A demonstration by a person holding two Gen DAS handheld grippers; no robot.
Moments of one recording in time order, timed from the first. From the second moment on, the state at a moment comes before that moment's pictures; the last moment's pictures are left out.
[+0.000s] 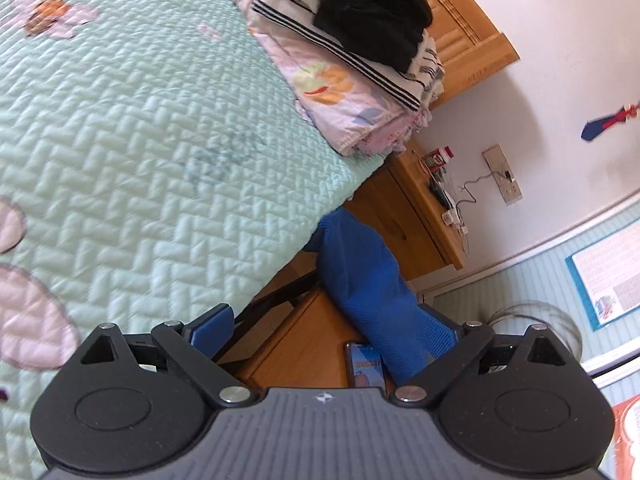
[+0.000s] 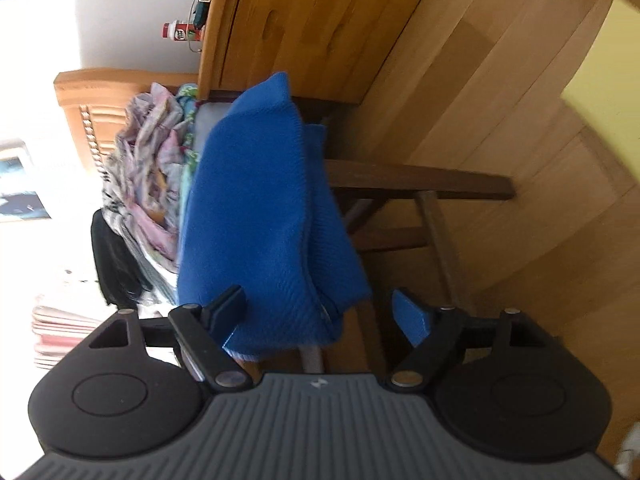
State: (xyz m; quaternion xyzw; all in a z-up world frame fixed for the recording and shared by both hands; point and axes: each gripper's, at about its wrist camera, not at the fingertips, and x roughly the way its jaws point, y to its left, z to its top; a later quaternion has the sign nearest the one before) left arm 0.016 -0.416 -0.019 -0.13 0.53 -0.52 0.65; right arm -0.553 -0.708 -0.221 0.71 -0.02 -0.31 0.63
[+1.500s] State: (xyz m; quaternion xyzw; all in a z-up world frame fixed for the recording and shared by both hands) left arm 0.040 -0.179 -0.041 -0.25 0.52 -0.40 0.71; right arm -0.347 -0.699 -0.121 0.53 0.12 -0.21 0.81
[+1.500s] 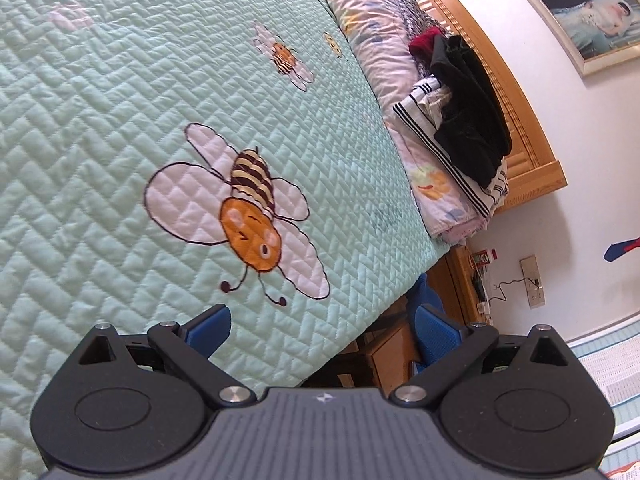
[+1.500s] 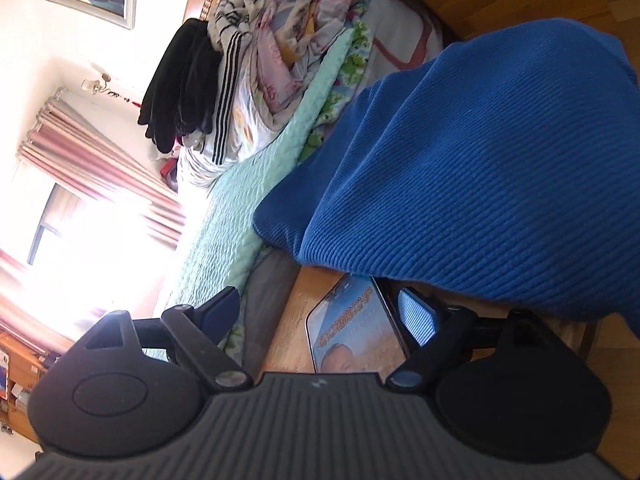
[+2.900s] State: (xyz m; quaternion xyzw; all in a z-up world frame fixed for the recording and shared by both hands) left arm -0.089 -0.008 0.122 0.13 0.11 0.08 0.98; right arm -0.072 -0.275 -0.004 0.15 0.40 0.21 0.88
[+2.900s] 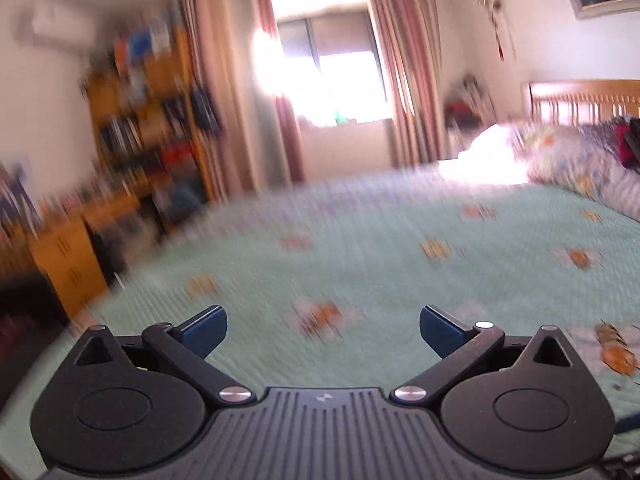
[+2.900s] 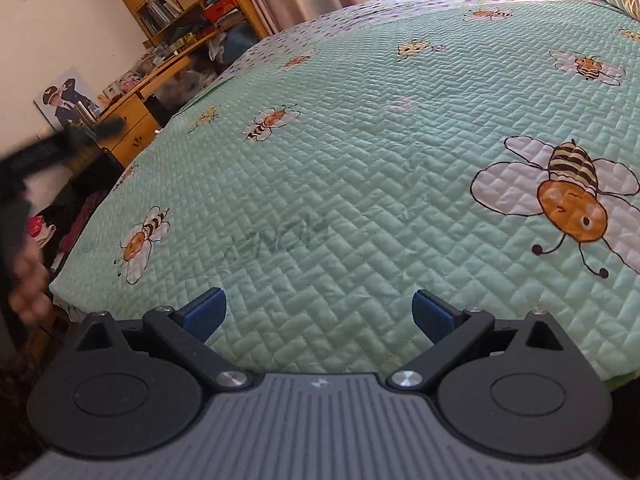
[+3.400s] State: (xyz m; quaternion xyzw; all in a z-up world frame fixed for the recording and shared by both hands) left arm -0.073 -0.009 0.119 0.08 0.21 0.08 0.97; right arm -0.070 -0.287 -0.027 0.19 0.42 0.19 0.87
